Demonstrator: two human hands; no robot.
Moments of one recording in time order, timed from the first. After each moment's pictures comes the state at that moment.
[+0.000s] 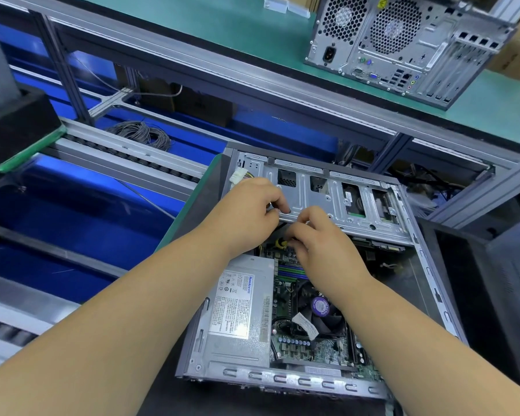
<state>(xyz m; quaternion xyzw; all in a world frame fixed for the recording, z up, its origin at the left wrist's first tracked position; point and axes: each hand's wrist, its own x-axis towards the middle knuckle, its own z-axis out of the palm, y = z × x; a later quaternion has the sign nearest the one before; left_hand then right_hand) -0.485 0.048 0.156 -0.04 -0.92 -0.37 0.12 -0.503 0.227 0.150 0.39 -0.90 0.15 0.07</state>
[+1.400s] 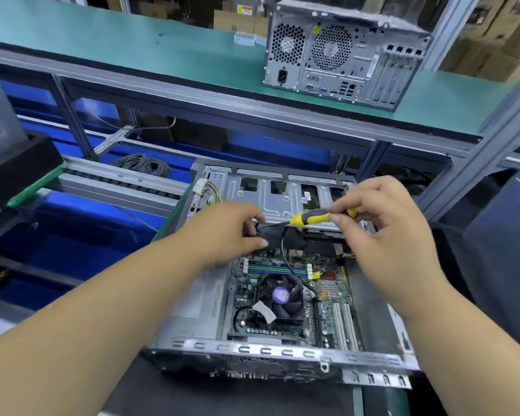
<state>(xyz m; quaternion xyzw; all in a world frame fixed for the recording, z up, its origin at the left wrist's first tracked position) -0.461 0.090 0.180 -0.04 -0.97 -0.25 0.02 -0.471 0.337 0.235 0.31 -0.83 0.41 0.19</state>
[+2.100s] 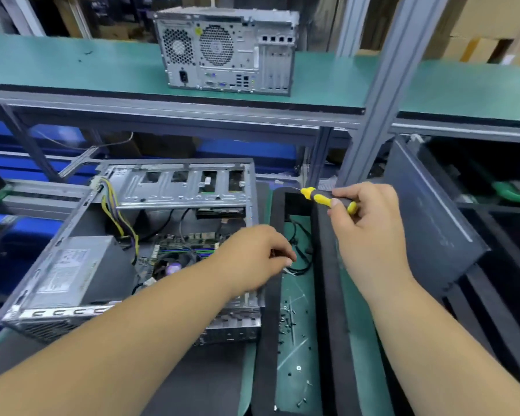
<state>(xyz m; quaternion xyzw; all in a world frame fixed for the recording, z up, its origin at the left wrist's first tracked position) -0.448 0.354 0.184 -0.14 -0.95 -0.29 -0.03 -0.459 0.536 0.225 0.08 -0.84 0.49 0.21</state>
